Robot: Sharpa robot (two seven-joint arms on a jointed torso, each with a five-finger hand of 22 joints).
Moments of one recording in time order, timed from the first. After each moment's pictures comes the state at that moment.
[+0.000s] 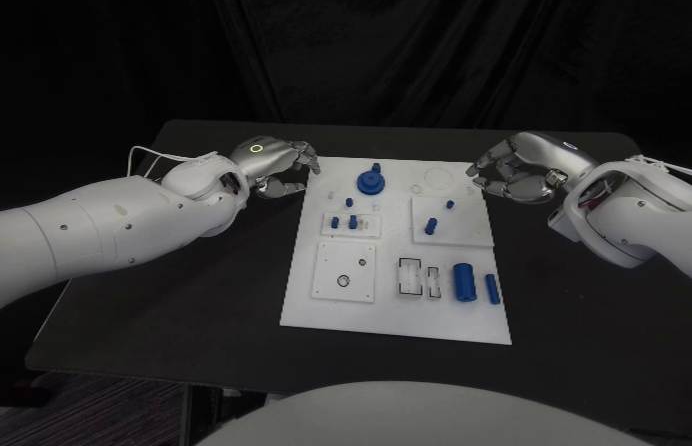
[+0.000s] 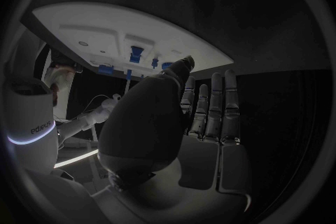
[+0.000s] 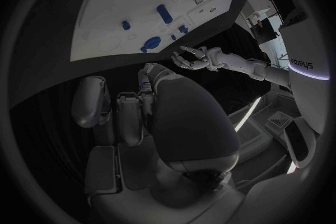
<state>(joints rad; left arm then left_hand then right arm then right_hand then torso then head) 1.23 -0.75 -0.21 1.19 -1.57 -0.50 0.19 1.52 -0.10 0.24 0.07 0.22 0.81 0.01 0.07 0.37 0.42 -0.01 0.50 0.44 0.57 0.03 0.71 0.46 0.16 0.60 0.14 0.44 0.76 1.35 -1.03 -0.25 1.60 -1.27 -0.44 0.04 1.52 -0.08 0.28 0.25 0.41 0.98 0.12 0.14 0.15 1.34 0.04 1.37 1.31 1.46 -0.04 1.43 1.31 0.07 1.40 0.07 1.16 1.31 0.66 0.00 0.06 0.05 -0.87</state>
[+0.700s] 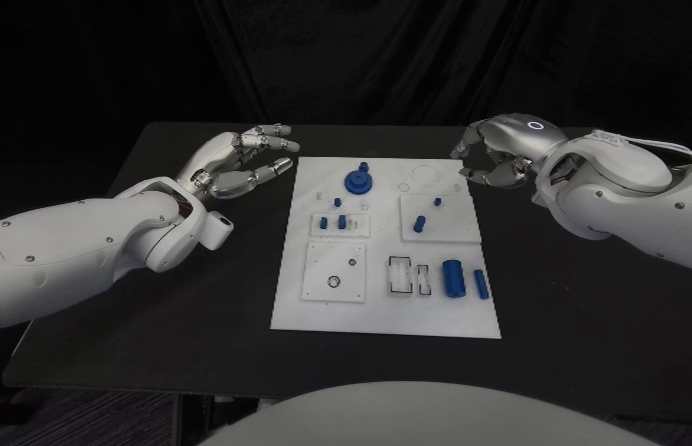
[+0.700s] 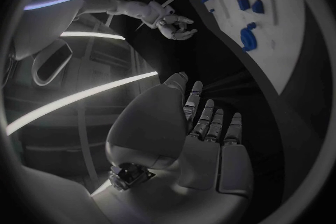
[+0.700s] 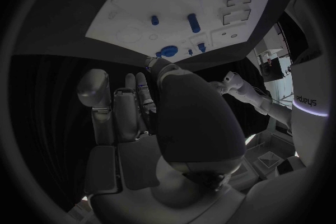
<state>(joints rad) 1.23 -0.94 -0.21 1.45 -0.51 -0.25 0.63 1.47 0.07 0.06 0.29 0.38 0.69 0.11 0.07 0.18 0.13 0.09 0.42 0.05 0.05 0.12 0.13 0.03 0.16 0.00 0.23 0.01 0.01 1.38 -0.99 -0.25 1.58 -1.61 -0.39 -0.12 1.50 -0.21 0.33 0.21 0.39 0.90 0.14 0.11 0.20 0.65 0.11 0.54 0.57 1.45 0.01 1.34 1.31 0.10 1.31 0.11 1.00 1.31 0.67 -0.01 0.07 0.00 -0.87</state>
